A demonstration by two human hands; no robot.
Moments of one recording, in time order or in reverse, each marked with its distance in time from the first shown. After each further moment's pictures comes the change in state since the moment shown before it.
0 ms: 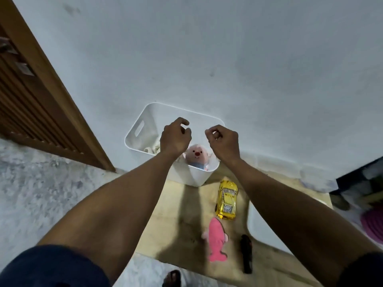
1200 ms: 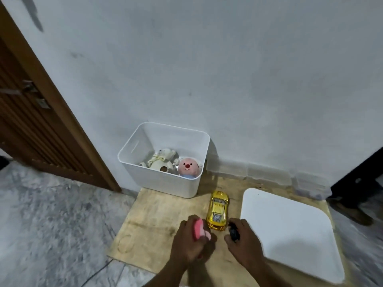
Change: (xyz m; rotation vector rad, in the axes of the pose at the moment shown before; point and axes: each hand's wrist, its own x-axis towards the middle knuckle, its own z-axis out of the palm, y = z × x) left_hand -0.240 -0.078 0.108 0.046 -0.344 -0.074; right_hand -0.226 0.150 -0.086 -0.280 -0.274 0.215
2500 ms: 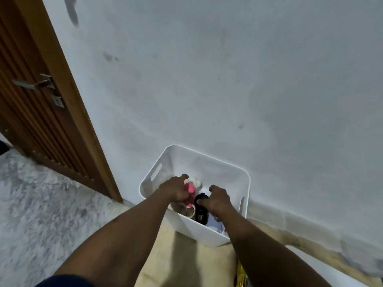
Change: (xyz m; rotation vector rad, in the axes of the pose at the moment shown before) left_hand 0.265 0.005 -0.213 0.402 -0.198 -0.135; right_hand 0.260 -0.219 0.068 -0.125 -0.250 0.141
